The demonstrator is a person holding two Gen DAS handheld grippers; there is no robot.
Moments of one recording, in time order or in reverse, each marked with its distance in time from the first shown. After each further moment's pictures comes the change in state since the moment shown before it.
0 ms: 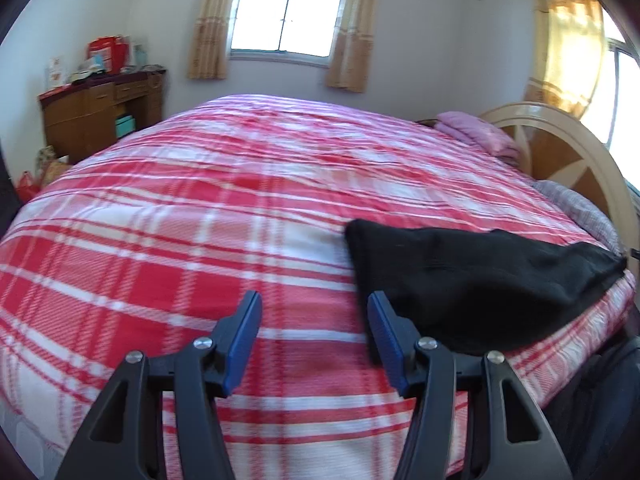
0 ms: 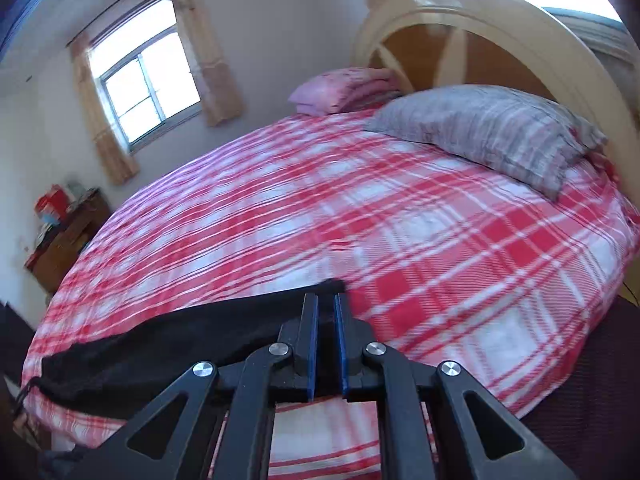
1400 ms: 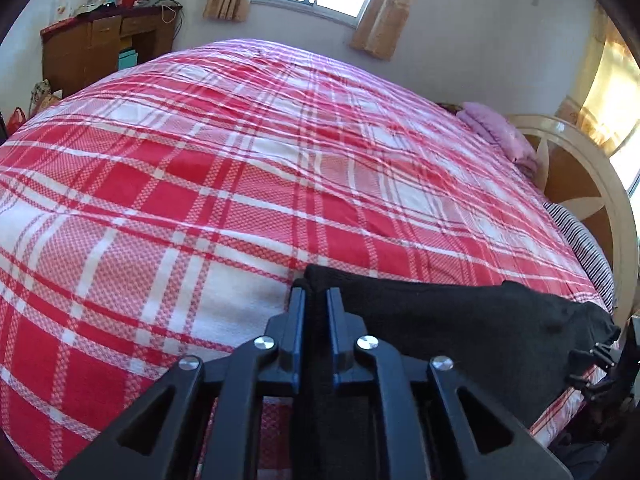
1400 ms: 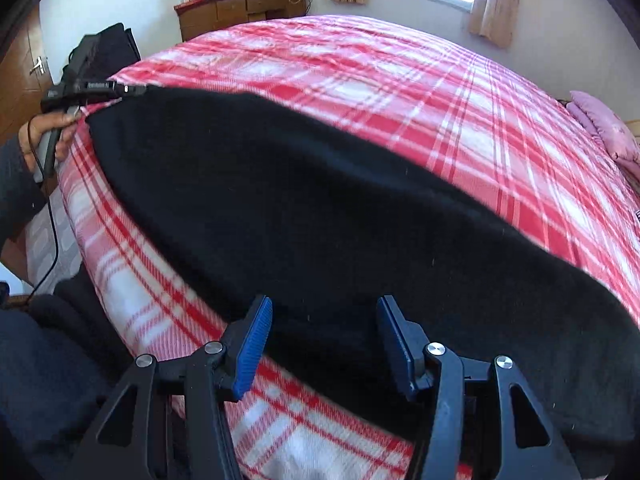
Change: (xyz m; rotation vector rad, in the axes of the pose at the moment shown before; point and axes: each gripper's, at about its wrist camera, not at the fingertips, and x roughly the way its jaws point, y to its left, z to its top) left arm 0.085 -0.024 0.048 -0.168 0.166 -0.073; right arm 0.107 0.333 -0.158 -0.795 0.391 0.322
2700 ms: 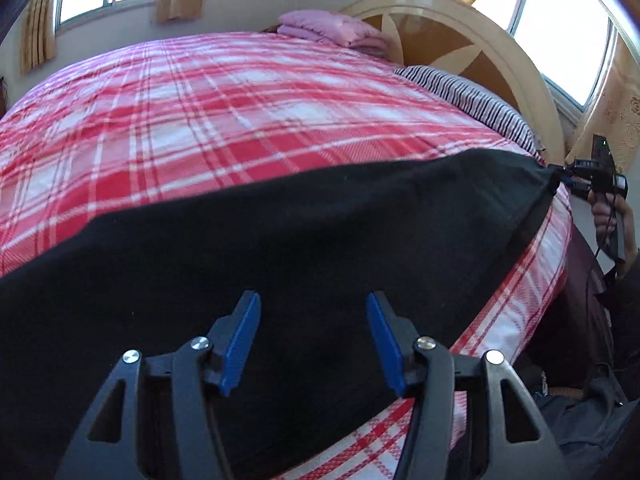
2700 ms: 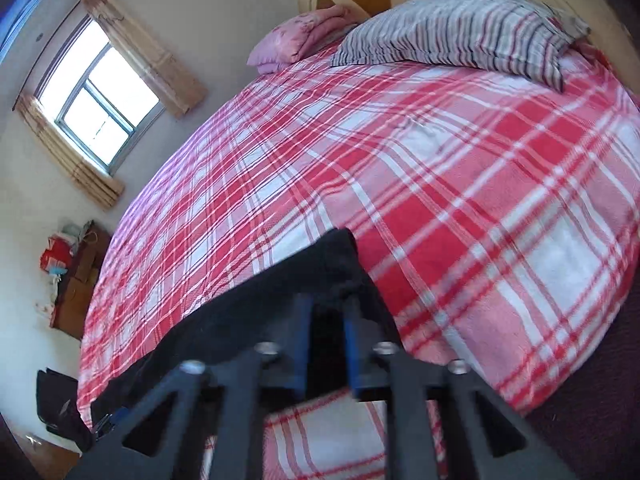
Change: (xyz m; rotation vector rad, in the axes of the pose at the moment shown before) left arm 0.048 -0.291 -0.085 0.477 0.200 -0.304; right arm -0.175 -0.313 -0.186 1.102 -0.275 -0.193
